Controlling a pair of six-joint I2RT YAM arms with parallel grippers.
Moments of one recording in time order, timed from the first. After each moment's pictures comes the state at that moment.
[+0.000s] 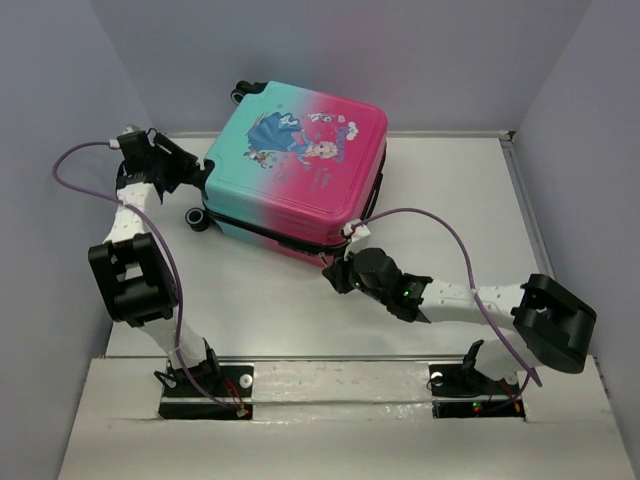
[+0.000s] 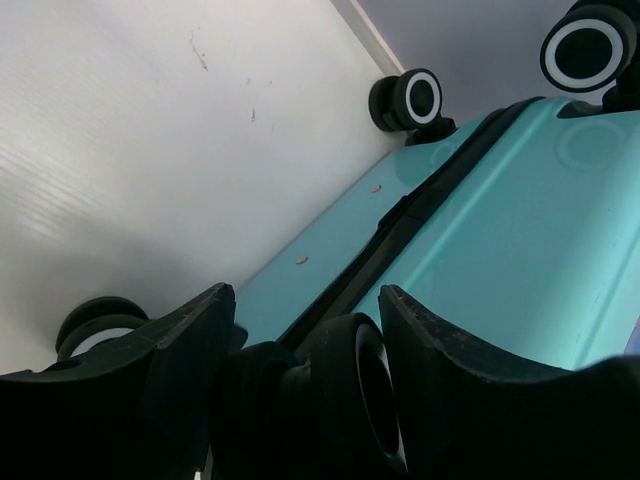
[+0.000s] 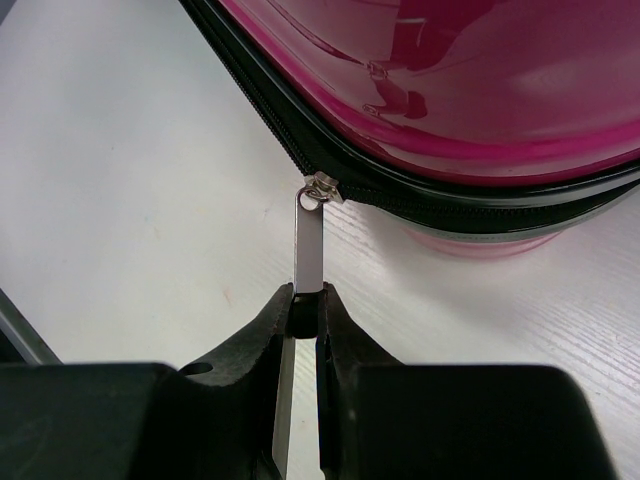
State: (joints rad) left arm 0.27 1.72 1.37 -0.21 0.23 -0.73; right arm 1.02 1.41 0.67 0.35 0.20 0.47
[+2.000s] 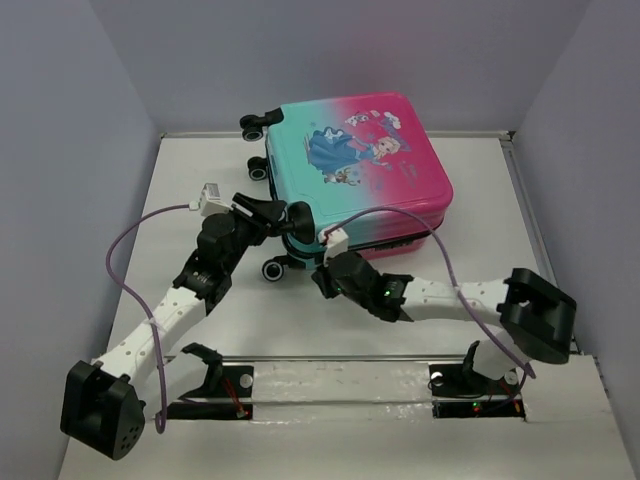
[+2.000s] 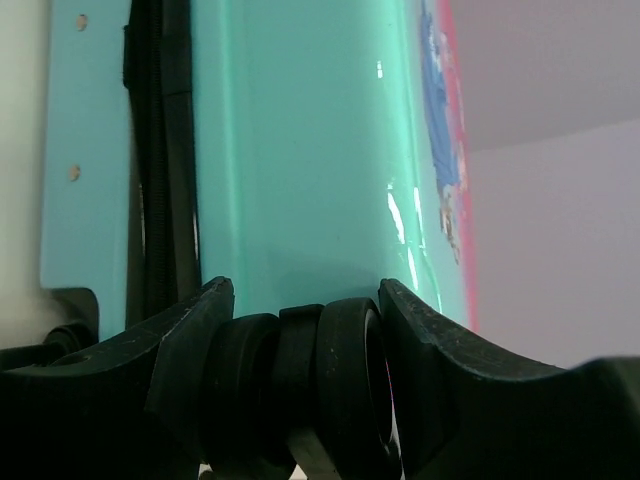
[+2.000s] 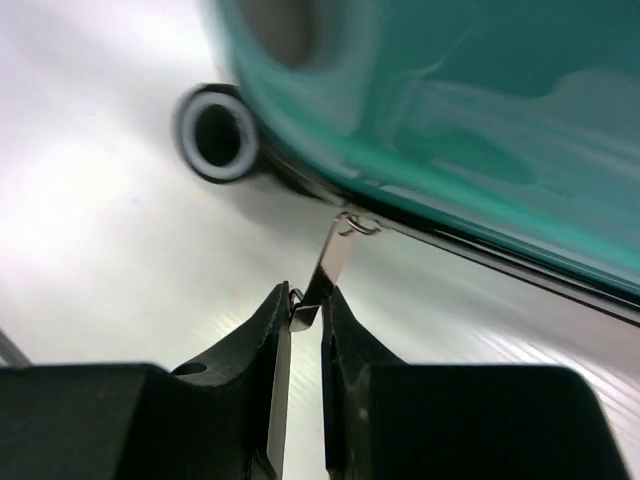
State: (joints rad) left arm -0.44 0.94 0.58 0.17 -0.08 -1.13; right arm 1.10 1.48 0.81 0.18 0.31 0.40
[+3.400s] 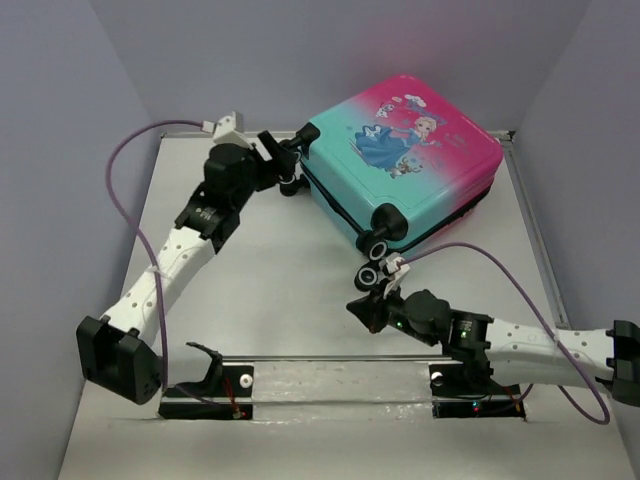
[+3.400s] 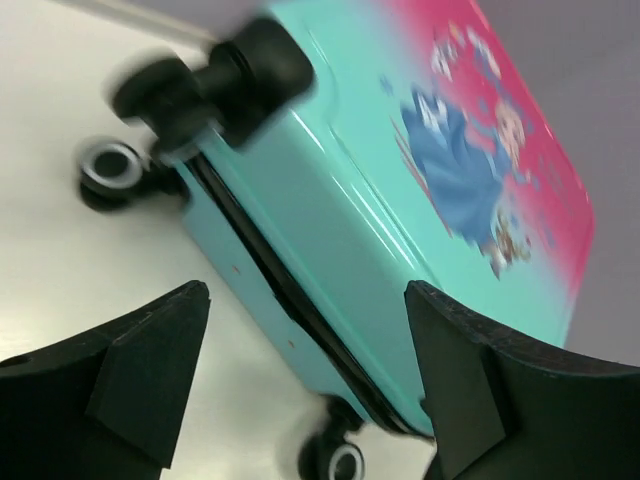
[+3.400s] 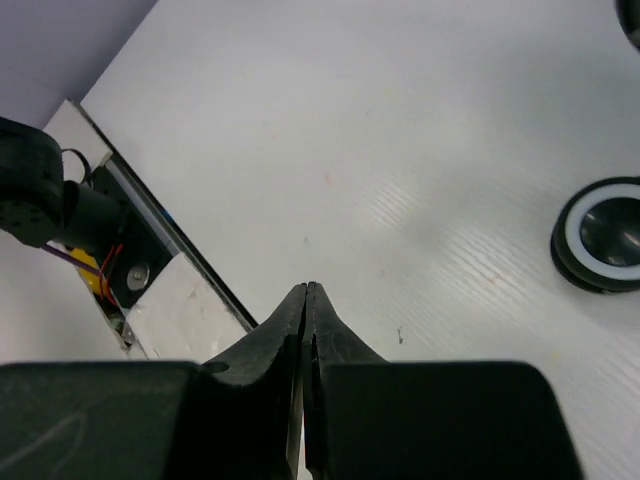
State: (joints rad) left arm -0.49 1.28 1.14 -0.12 -0.07 -0.67; right arm 1.24 0.90 0.39 0.24 0.28 0.56
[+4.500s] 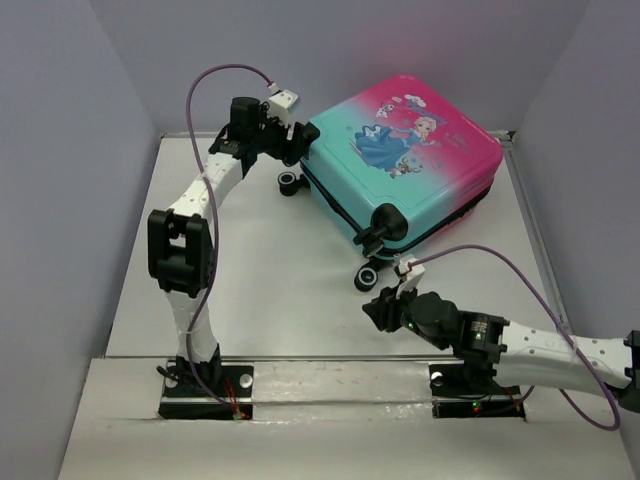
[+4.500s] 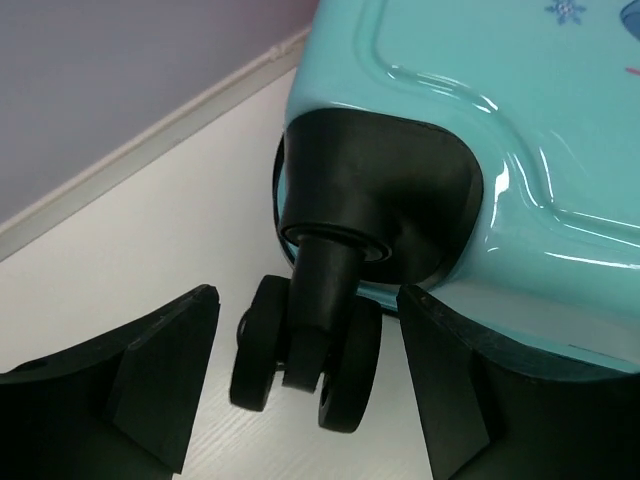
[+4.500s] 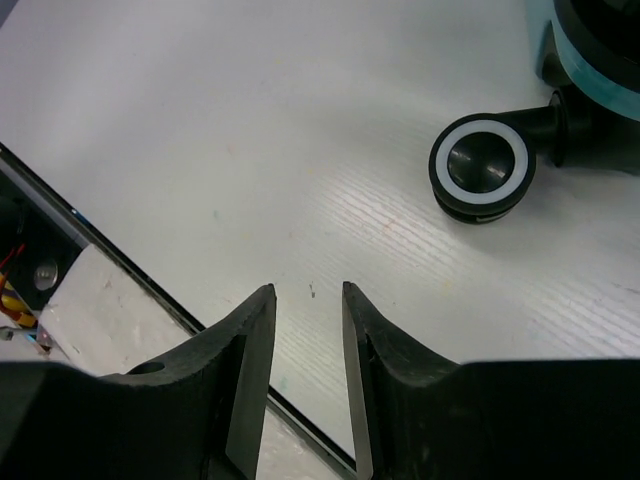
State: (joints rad) left arm -0.24 1.93 1.72 -0.22 0.44 0.16; right arm 1.24 0.72 0.40 -0.08 0.44 0.57
